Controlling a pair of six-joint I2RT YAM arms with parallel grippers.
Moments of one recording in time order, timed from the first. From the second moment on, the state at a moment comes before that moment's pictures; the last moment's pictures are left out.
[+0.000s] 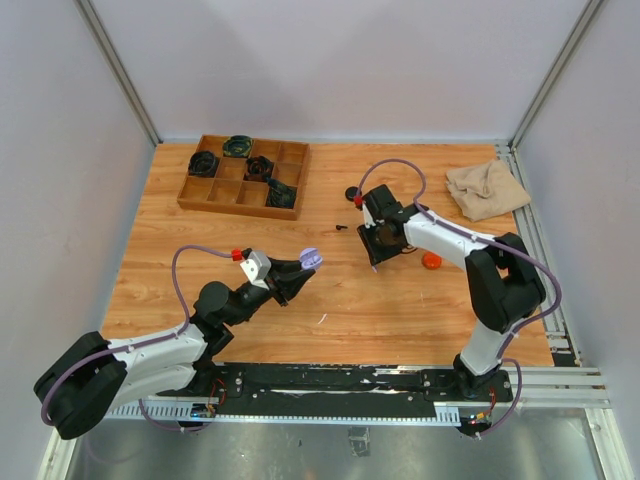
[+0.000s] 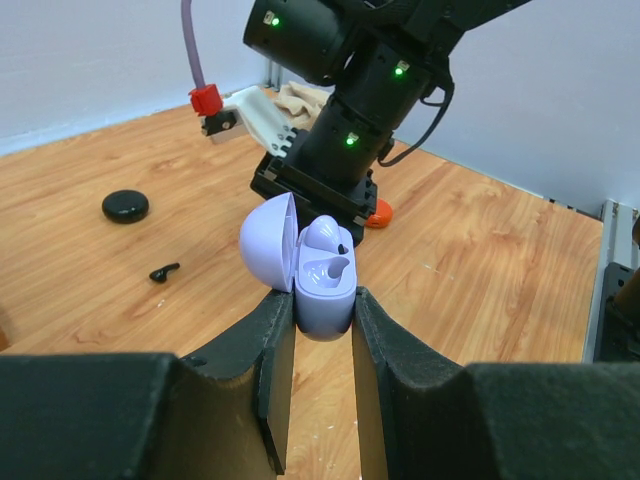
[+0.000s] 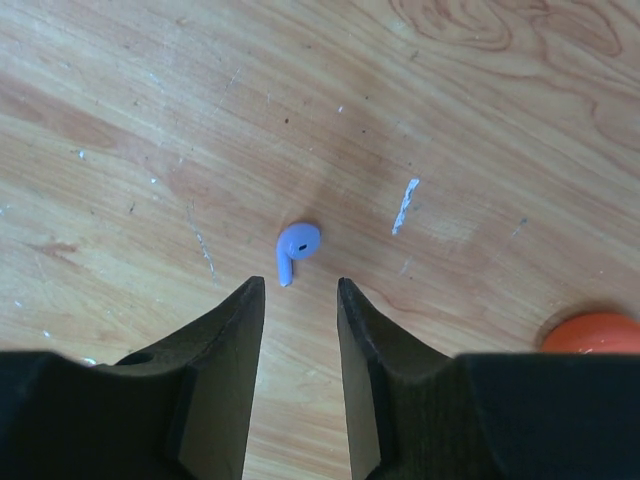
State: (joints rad) left arm -0.76 0.97 0.10 1.08 0.17 -0.17; right arm 0.55 1.72 1.15 -0.59 0.01 0.10
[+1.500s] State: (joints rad) left arm -0.76 0.98 0.10 1.08 0.17 -0.17; right arm 0.59 1.95 1.35 -0.75 0.04 0.05
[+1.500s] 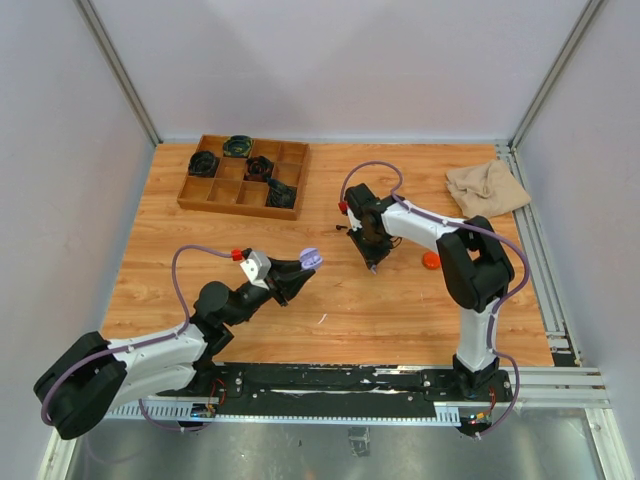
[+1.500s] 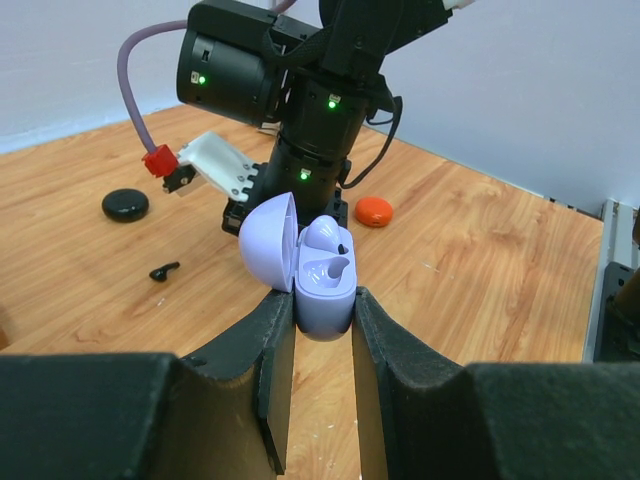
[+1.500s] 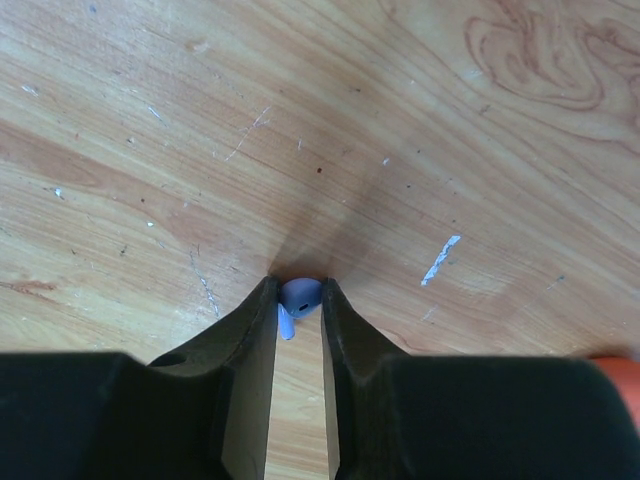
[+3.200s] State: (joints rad) left arm -0.76 0.87 0.18 1.00 0.38 -0.17; right arm 0.92 1.00 0.95 -0.11 -0.25 0.05
